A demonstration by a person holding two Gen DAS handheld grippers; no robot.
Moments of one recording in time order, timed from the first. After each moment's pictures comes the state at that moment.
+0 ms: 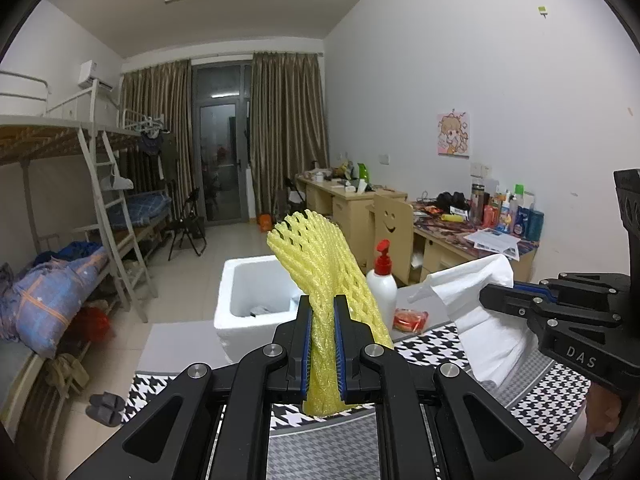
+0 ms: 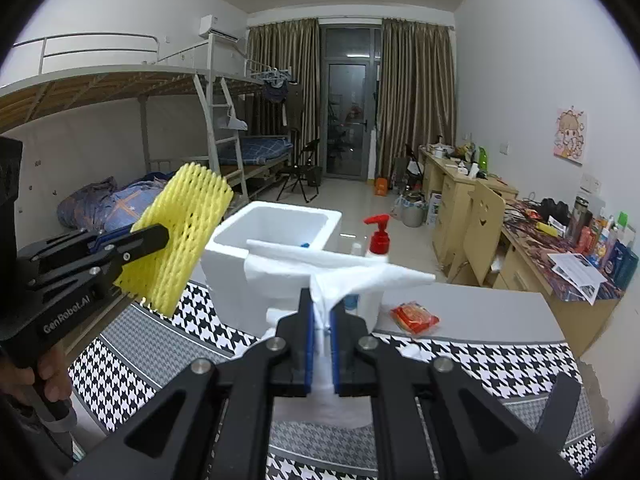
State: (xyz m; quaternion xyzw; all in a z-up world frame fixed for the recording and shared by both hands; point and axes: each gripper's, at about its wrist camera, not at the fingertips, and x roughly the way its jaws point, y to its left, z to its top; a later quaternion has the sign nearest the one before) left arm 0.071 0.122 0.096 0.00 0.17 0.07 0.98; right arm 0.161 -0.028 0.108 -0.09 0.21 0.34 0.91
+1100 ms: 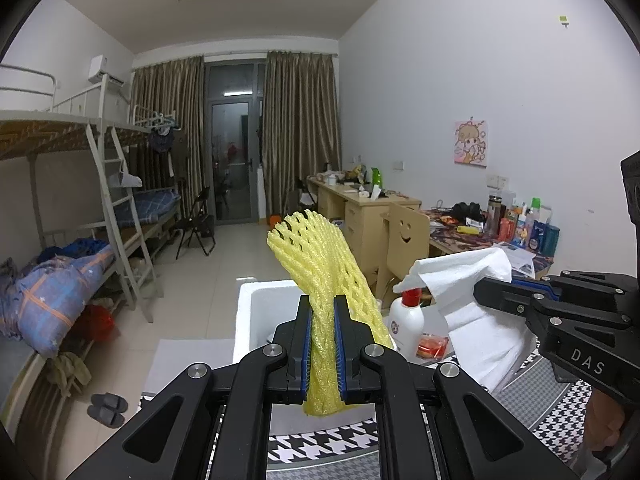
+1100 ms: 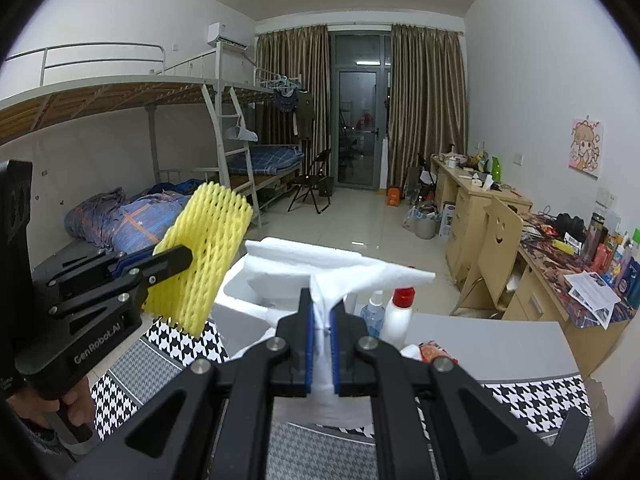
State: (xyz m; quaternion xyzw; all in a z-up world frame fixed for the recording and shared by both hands) left arm 0.110 0.152 0.117 -0.02 0.16 0.09 0.98; right arm 0.187 0.012 0.138 -0.08 0.20 0.36 0.91
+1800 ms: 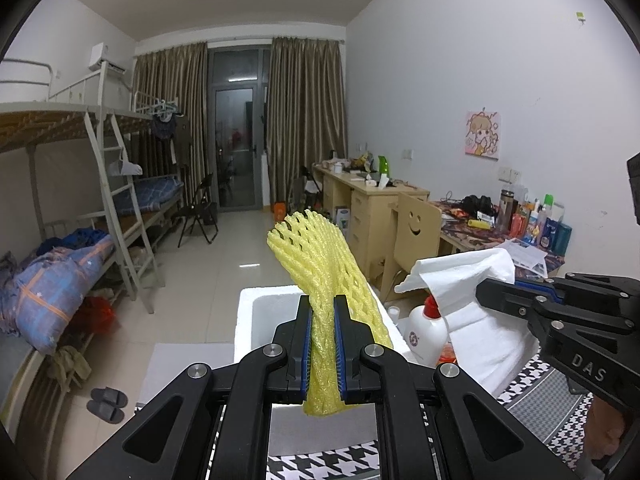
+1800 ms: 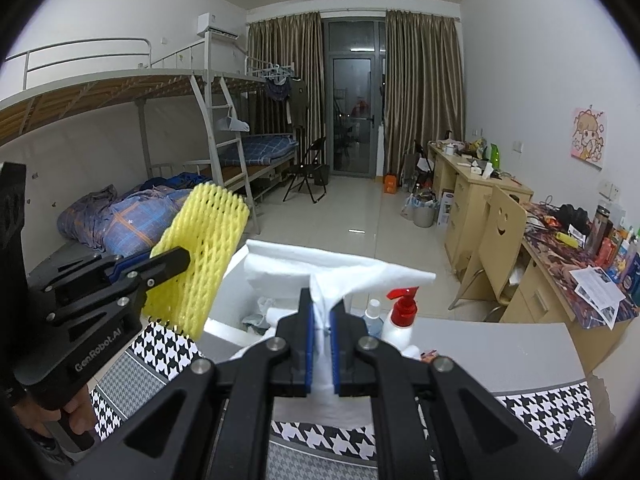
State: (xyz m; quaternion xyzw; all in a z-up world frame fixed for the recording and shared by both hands) left arm 0.156 0.170 0.110 -0.03 0.19 0.10 0.98; right arm 0.224 0.036 0.139 -0.08 0.23 0.35 0.90
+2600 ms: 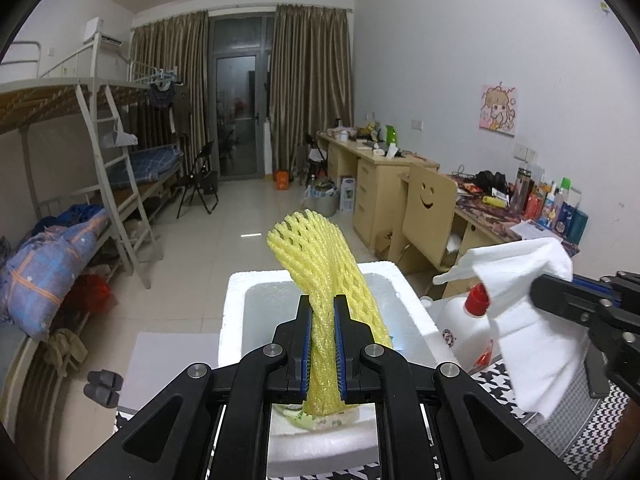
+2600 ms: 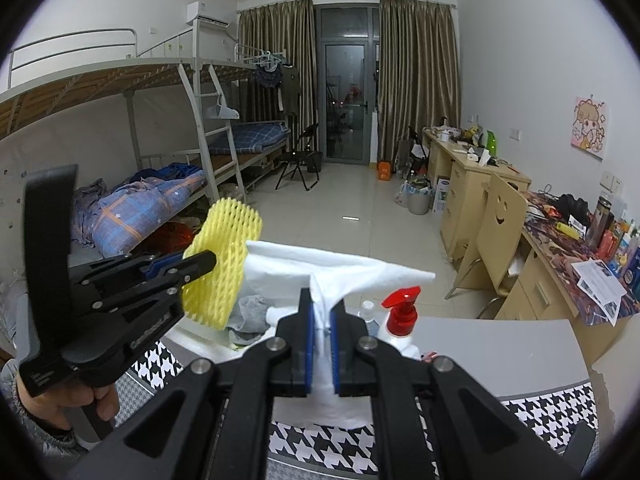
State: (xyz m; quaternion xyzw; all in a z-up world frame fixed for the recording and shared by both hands) left arm 0.220 0.199 0.079 -0.04 0.25 0.10 0.96; right arm 0.251 0.054 0.130 -0.09 0.25 0.34 0.90
